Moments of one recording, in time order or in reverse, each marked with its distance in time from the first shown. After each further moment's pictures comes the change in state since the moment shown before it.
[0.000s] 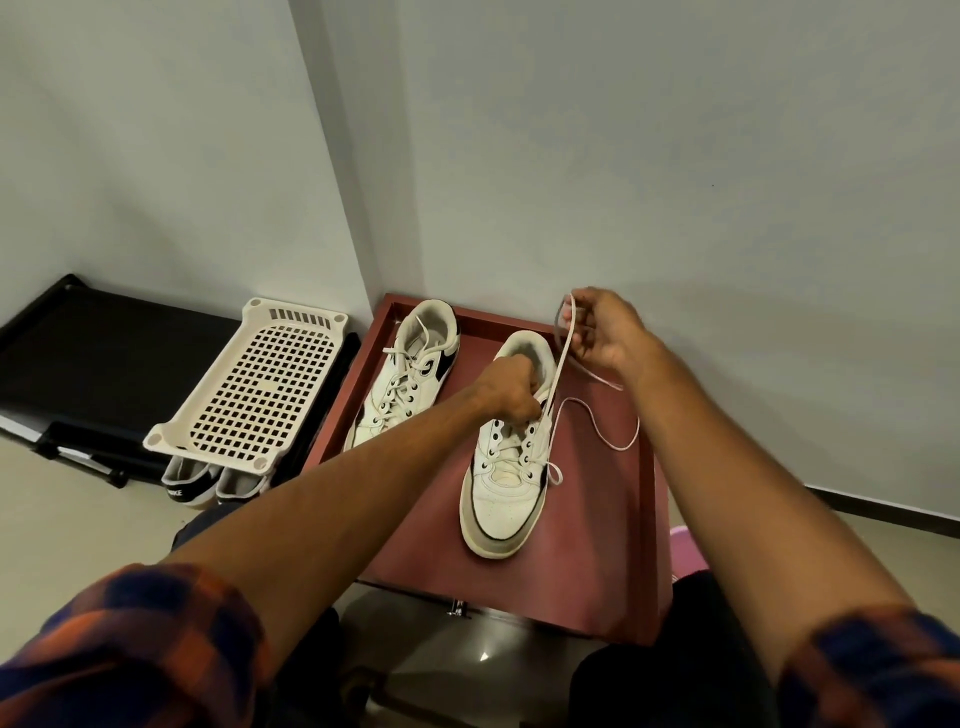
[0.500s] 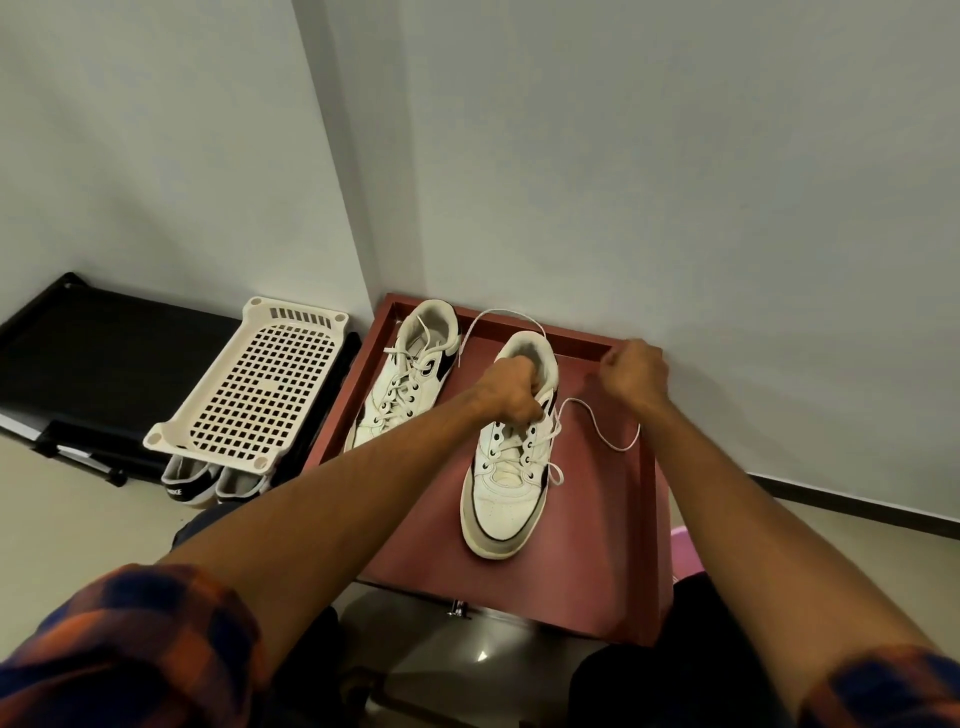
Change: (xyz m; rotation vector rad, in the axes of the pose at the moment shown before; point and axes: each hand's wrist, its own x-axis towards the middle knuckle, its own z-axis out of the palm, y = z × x) left_hand -0.003 -0.002 0.000 0.005 0.017 0.022; right_hand 0.008 0.053 -0.052 -1.154 0.397 -0.371
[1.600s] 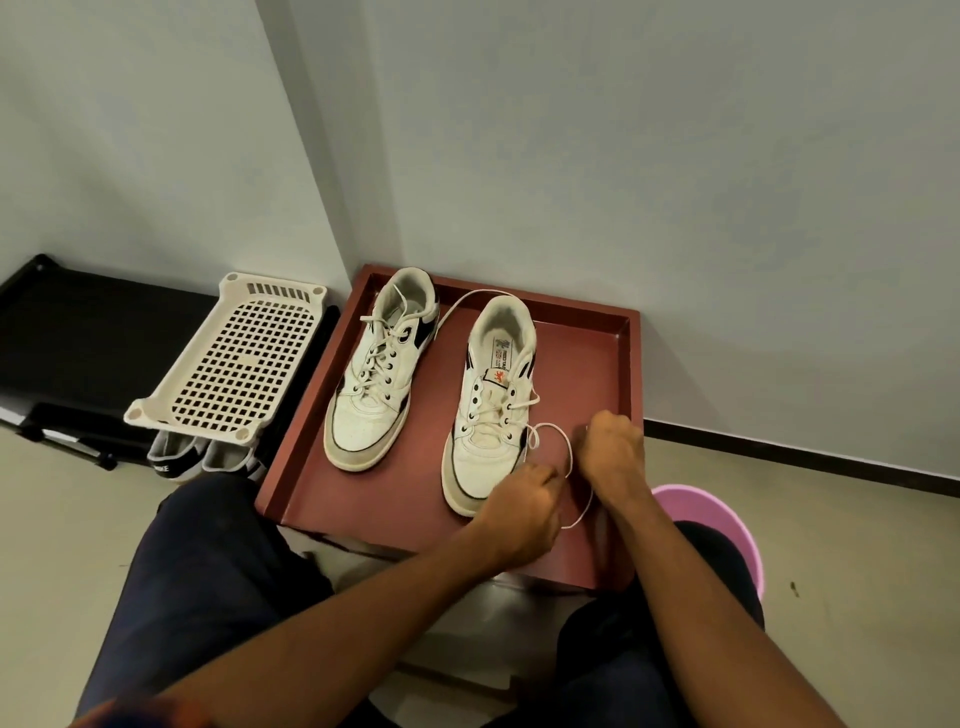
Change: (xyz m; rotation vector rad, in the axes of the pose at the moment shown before) left_hand -0.096 -0.001 0.167 0.174 0.249 0.503; right_hand -0.119 0.060 0.038 -0.331 -0.044 -0.062
